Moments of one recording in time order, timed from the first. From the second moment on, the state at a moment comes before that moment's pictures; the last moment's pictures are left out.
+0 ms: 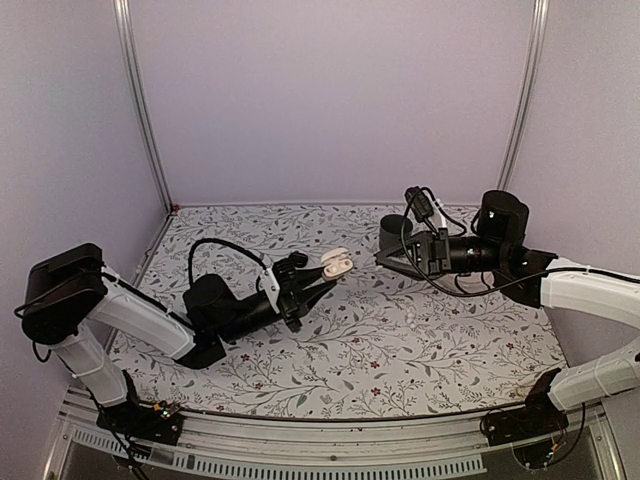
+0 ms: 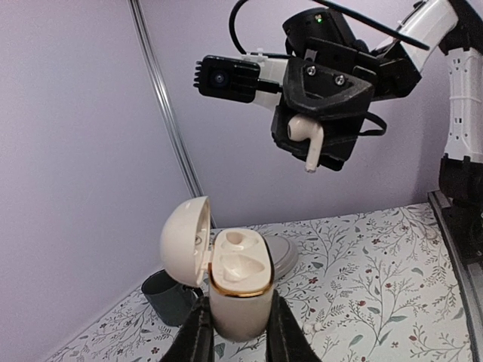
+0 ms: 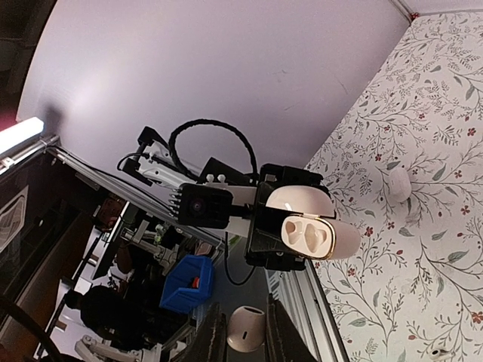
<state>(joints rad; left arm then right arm) -1.04 1.65 0.54 1.35 0.09 0.29 0.68 1.21 0.79 0.35 -0.87 0.88</state>
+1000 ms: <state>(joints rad) -1.06 1.72 0.59 1.43 -0.07 0.25 0.68 1.21 0.76 0.41 -0.64 1.09</state>
